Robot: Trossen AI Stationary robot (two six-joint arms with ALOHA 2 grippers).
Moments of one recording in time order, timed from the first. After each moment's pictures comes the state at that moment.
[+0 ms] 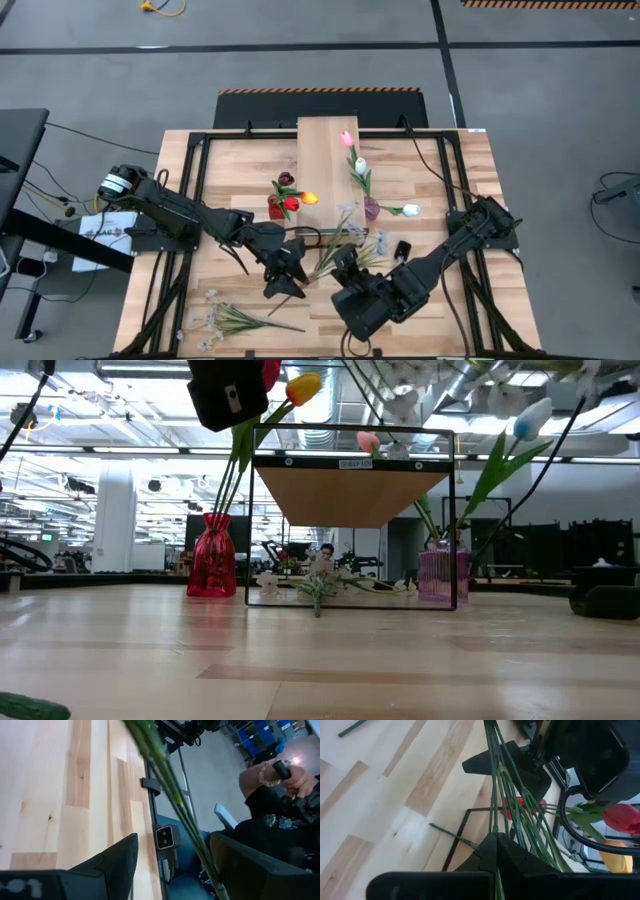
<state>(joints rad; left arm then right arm) -0.30 1.49 0.97 0.06 0.38 -0.67 0.64 1.97 1.91 -1.09 0.71 -0.21</state>
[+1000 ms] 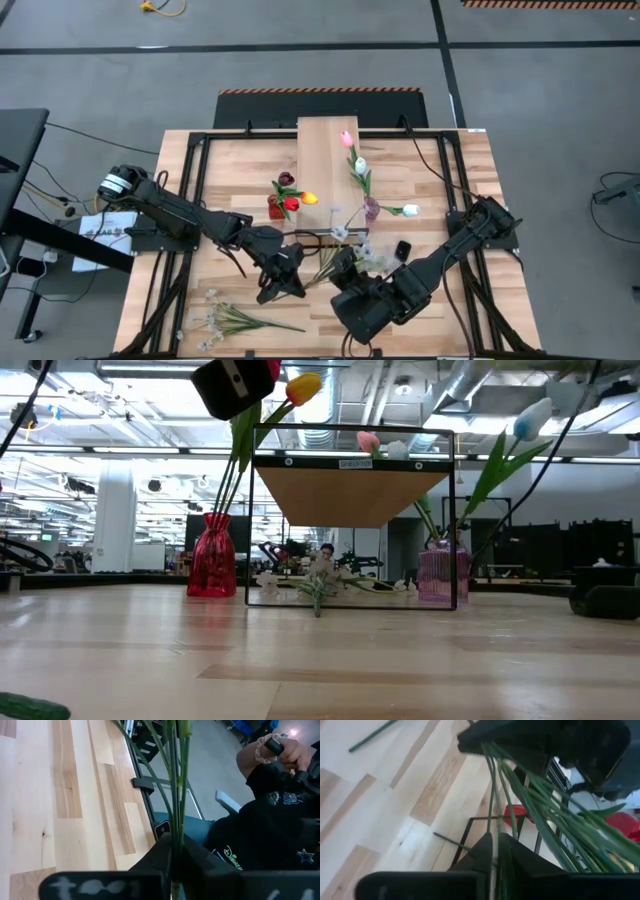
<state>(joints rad) -0.33 1.49 0.97 0.08 0.39 -0.52 0.64 1.97 1.91 -1.04 0.70 -0.22</state>
